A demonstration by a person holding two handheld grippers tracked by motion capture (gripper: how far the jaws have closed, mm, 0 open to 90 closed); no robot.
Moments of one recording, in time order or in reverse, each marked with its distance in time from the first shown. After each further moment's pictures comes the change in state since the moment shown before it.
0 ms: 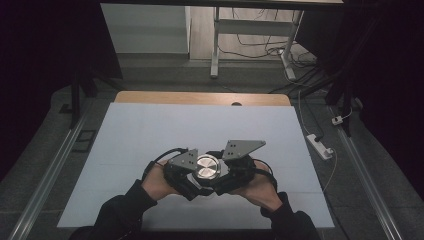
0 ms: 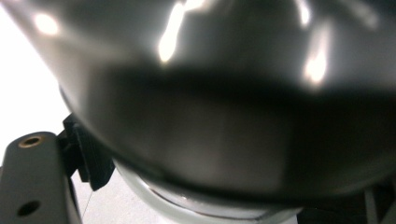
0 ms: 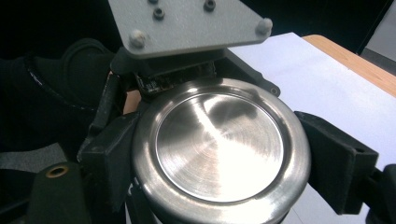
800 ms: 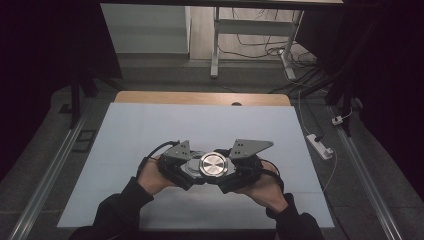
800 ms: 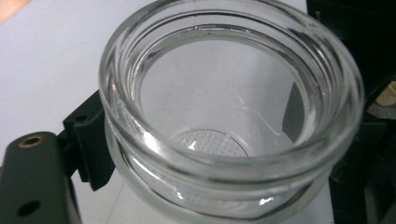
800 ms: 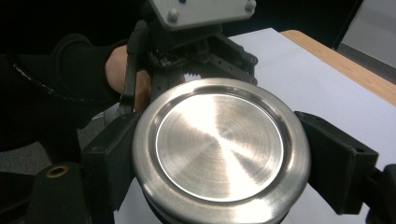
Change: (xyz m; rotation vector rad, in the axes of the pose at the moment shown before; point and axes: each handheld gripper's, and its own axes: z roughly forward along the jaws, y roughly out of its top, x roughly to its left) left arm 0.021 -0.015 -0.011 0.001 0.111 -0.088; right arm -0.003 -0.005 -0.013 0.011 -0.069 0.012
